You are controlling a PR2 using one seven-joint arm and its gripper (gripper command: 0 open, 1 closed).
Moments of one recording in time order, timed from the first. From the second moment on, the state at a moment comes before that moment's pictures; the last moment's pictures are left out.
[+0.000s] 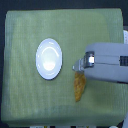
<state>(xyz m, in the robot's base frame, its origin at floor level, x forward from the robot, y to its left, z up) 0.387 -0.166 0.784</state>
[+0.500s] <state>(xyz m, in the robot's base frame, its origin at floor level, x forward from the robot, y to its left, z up) 0.388 -0.153 0.746</state>
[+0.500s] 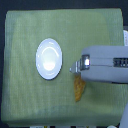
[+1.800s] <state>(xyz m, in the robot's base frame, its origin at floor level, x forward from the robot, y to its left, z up) 0.395 -0.157 0.715</state>
